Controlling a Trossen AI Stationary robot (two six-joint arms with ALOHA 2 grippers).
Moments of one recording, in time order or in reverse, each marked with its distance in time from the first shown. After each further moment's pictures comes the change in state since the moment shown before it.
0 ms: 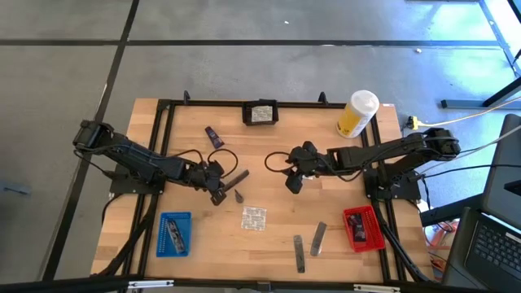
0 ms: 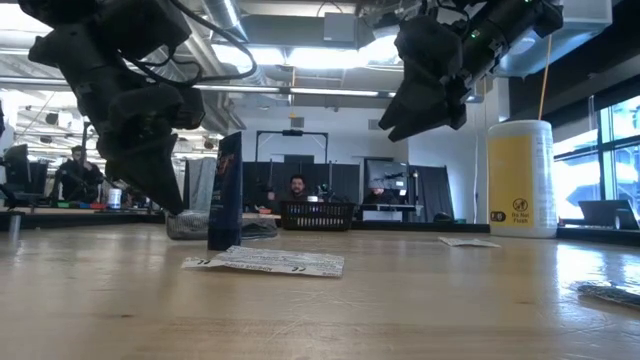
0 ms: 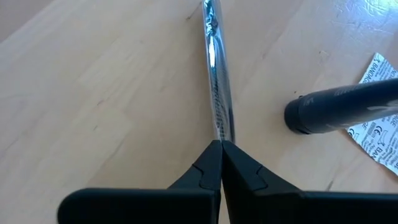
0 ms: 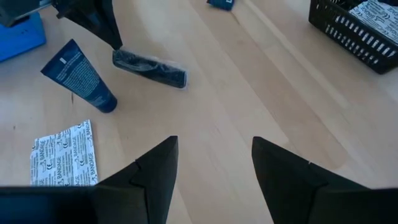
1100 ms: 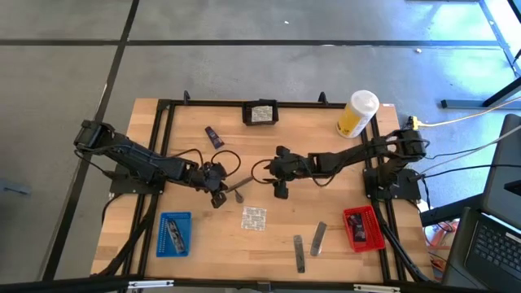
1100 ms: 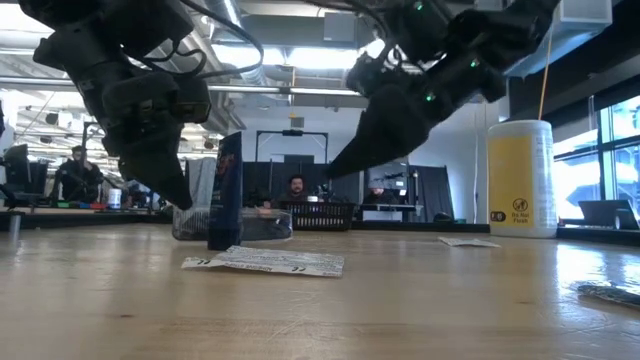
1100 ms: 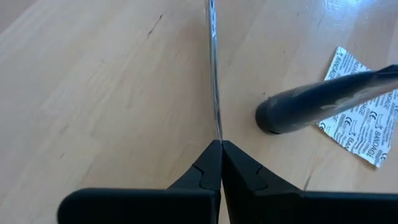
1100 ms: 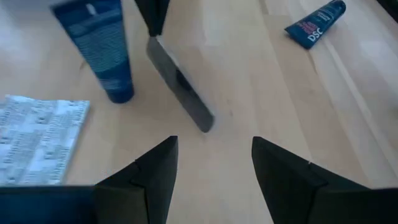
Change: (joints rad) left arm 0.000 0.011 0.001 0.077 0.046 0.106; right arm -0.058 0.323 0.000 0.455 -0.180 -0.469
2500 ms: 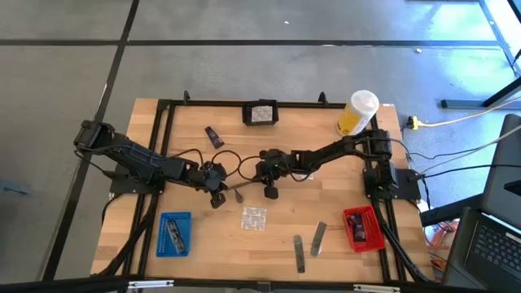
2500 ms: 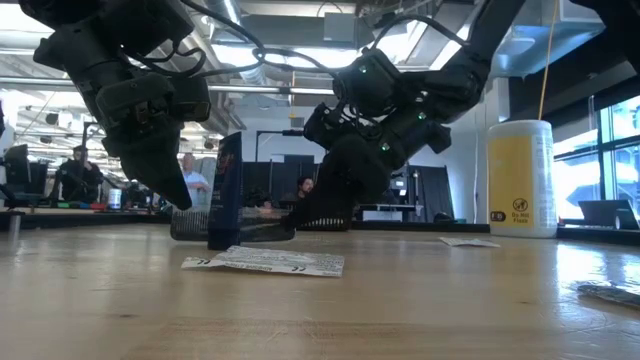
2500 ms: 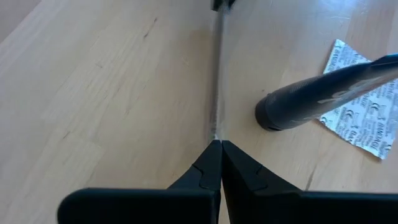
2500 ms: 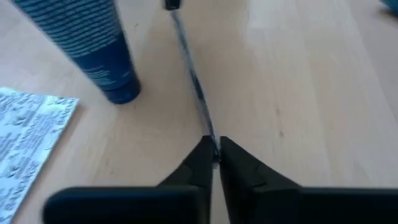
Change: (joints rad) left arm 0.000 0.000 0.000 -0.001 0.000 0.052; right arm -0.094 0.298 0.162 0.103 -0.306 -0.055
